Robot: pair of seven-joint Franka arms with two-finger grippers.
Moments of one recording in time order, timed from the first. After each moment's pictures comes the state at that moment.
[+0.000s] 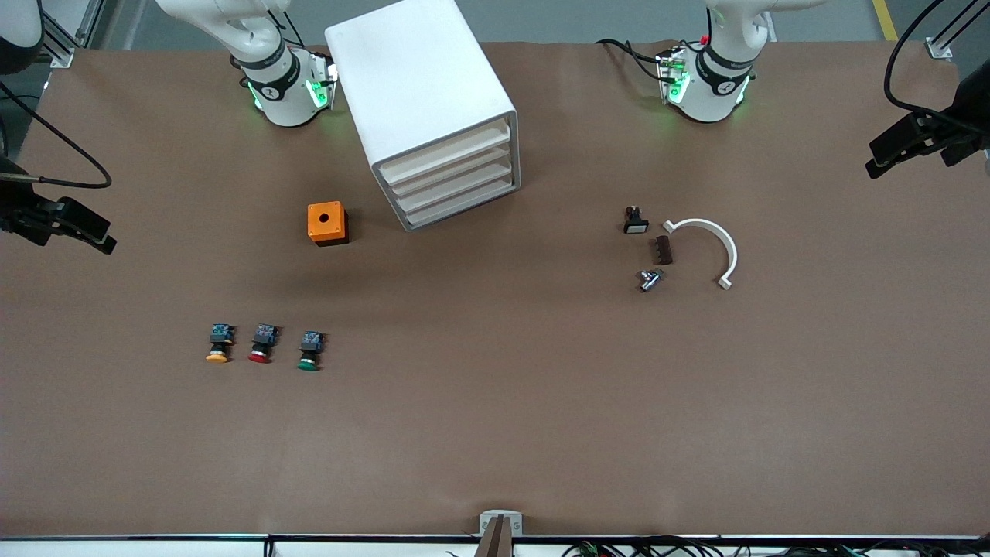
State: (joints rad) left arm 0.03 -0.03 -0.10 -1.45 0.03 1.40 -0.19; right arm 0.07 0.03 -0.11 -1.58 0.00 1.70 0.10
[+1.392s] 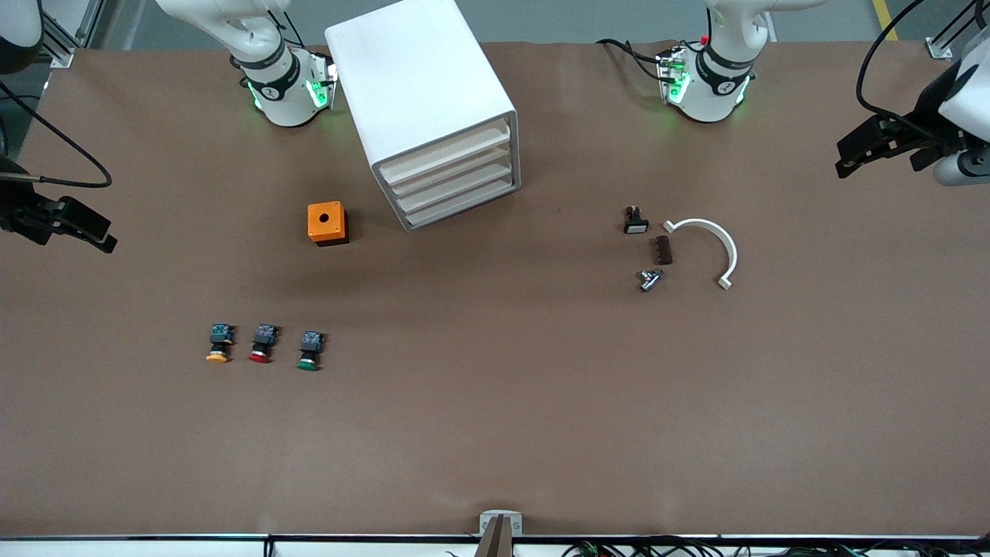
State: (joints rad) left arm 0.02 -0.03 -0.15 -1.50 0.02 1.41 -0.18; right arm 0.06 0.03 -0.11 -1.58 0.00 1.69 0.10
